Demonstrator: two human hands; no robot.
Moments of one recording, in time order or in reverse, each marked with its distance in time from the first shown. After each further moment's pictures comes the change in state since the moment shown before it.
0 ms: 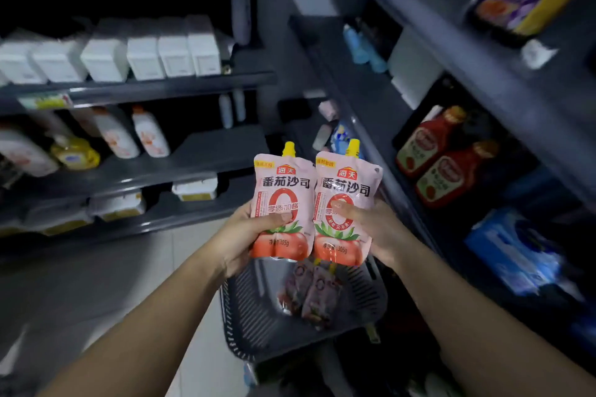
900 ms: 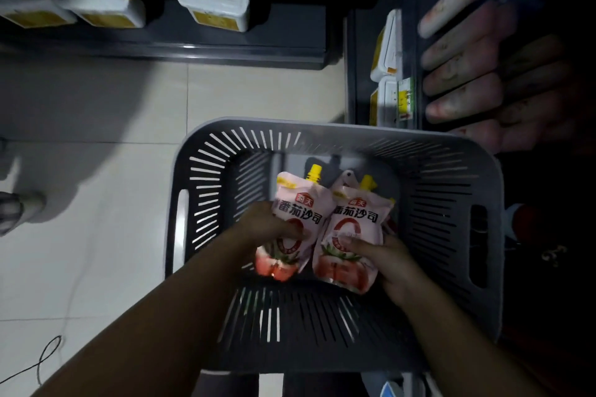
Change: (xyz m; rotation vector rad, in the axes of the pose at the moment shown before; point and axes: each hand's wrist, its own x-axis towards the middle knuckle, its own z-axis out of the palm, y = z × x) left_hand 0.128 -0.263 -0.129 0.287 0.418 -0.678; right_hand 0.145 0.279 -0.082 -0.138 0.091 0.688
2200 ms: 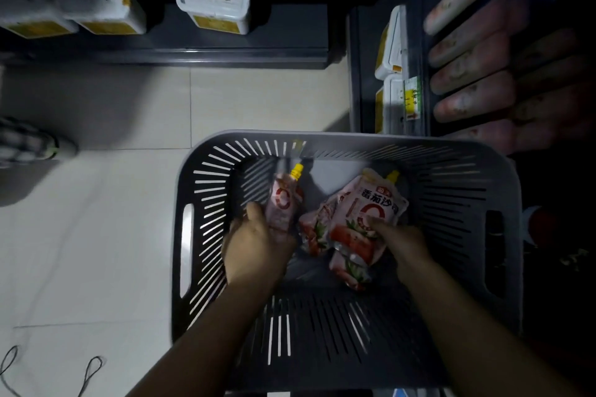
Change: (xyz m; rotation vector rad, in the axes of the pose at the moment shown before) left_hand -0.023 -0.015 0.017 0.674 0.701 0.213; right_hand 0.036 -0.017 -0.001 -0.085 0.376 0.081
